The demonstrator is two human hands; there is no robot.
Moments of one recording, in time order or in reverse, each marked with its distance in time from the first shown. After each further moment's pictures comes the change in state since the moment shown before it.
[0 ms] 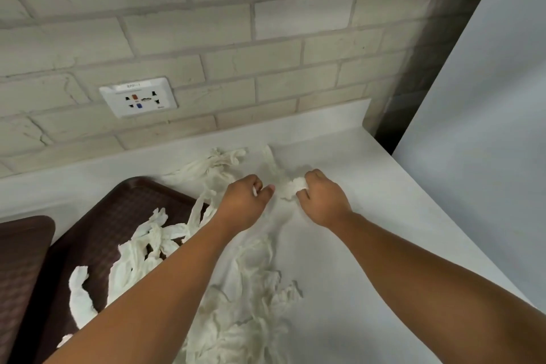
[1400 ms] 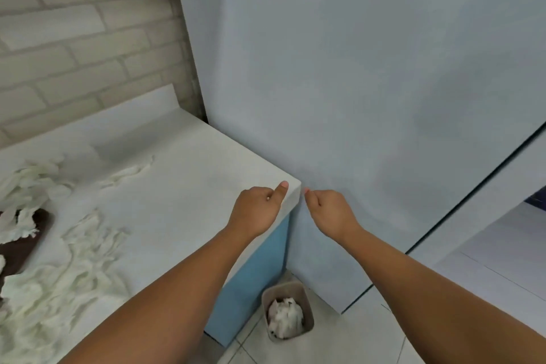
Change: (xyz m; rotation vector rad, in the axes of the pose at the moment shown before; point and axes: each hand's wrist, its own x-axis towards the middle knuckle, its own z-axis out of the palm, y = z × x) left_hand -0.277 0.209 0.247 0.051 -0.390 0.429; right_hand -0.423 0.156 -0.179 0.319 0.261 0.611
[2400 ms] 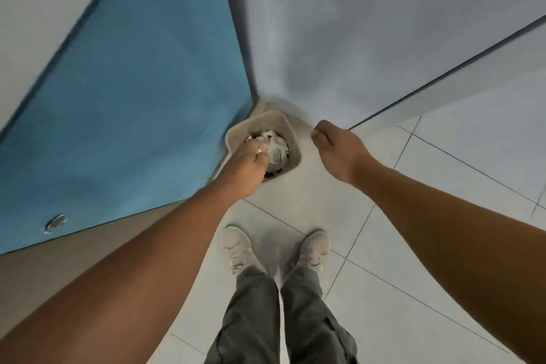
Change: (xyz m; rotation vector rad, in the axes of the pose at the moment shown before) left_hand -0.040 -0.293 0.367 0.097 -0.585 -0.342; right_hand -0.062 0.361 0.229 -0.035 -0.312 0.438
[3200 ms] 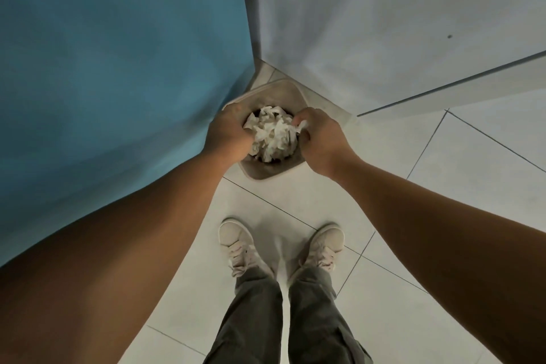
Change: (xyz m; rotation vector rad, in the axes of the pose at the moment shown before) left_hand 0.120 -0.074 0.025 -0.007 0.177 -0.079; right_hand 0.103 0.047 0.134 0.088 0.010 -0.021
